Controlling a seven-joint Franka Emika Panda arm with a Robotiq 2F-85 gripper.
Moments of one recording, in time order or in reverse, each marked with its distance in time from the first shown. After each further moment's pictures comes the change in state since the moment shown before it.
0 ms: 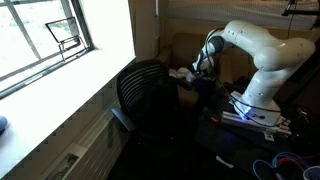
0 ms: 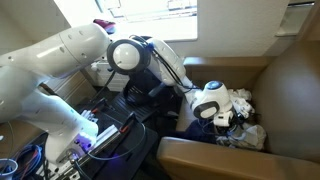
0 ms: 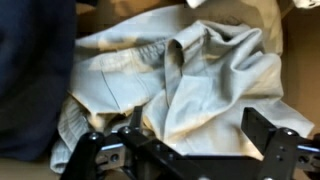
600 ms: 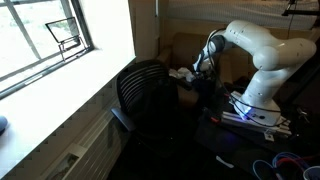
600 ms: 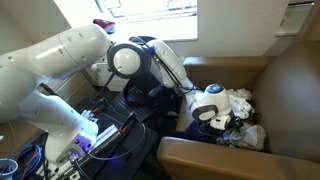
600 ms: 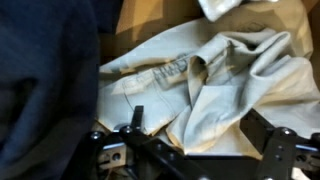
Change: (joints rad) arm -0.043 0.000 0.055 0.000 0.015 -0.026 0.058
